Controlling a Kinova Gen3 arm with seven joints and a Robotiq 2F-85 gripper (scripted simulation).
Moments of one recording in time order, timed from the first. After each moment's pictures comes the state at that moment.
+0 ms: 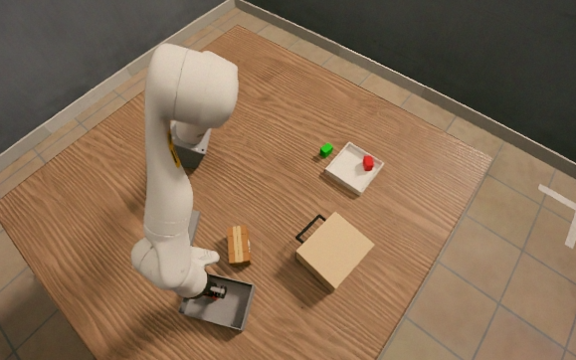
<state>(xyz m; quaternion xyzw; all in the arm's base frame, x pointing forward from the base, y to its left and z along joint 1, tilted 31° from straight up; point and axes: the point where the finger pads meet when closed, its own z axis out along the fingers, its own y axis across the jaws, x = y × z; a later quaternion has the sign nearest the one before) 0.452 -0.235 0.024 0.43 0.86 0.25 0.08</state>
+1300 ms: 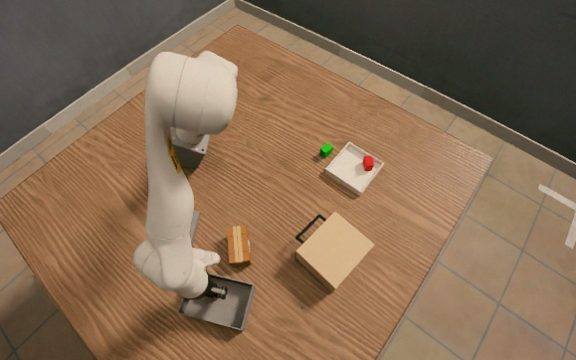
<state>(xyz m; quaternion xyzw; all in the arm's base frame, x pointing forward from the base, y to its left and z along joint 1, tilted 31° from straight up) 0.456 -0.231 0.014 0.44 0.86 0.25 0.08</state>
